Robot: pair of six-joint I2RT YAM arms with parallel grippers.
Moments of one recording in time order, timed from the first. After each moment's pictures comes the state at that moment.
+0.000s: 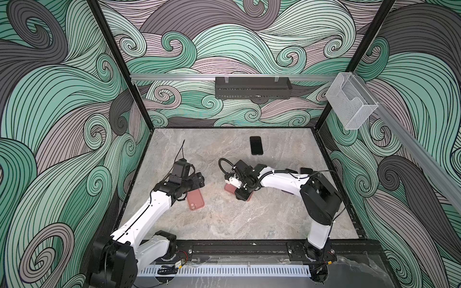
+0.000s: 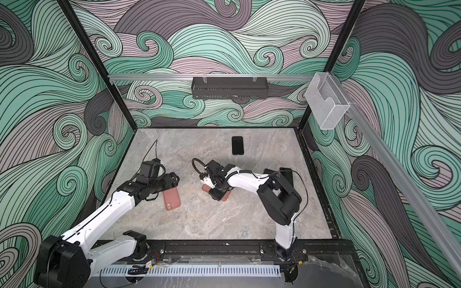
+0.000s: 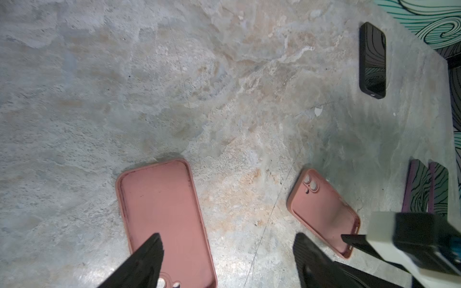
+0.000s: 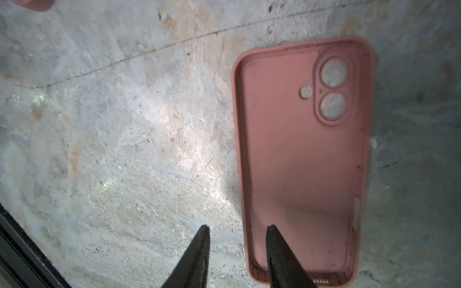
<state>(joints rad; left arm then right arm) -0.28 1.09 0.68 -0.49 0.07 -0.55 0.83 1.81 1.20 -0.68 -0.16 -0.13</state>
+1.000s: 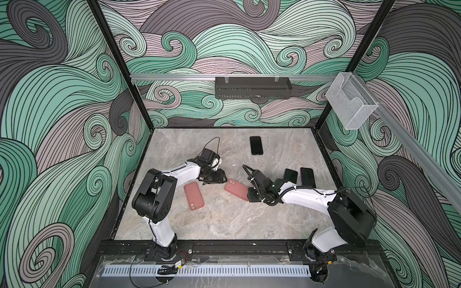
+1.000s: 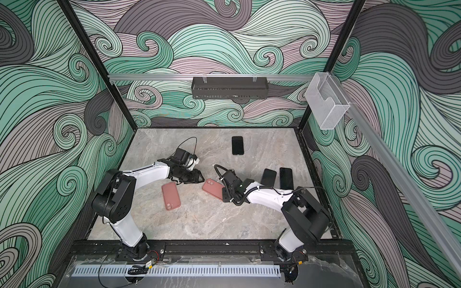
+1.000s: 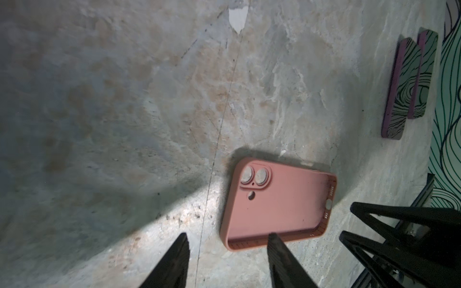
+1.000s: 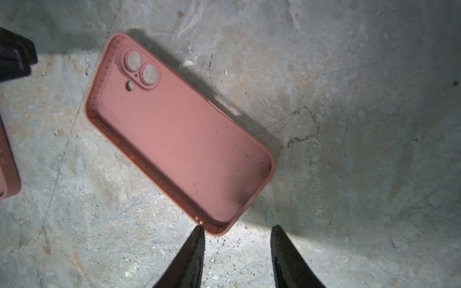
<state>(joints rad) -0.42 1.76 1.03 -0.42 0.42 -0.31 0.80 1.56 0.81 -0.40 0.03 0.67</state>
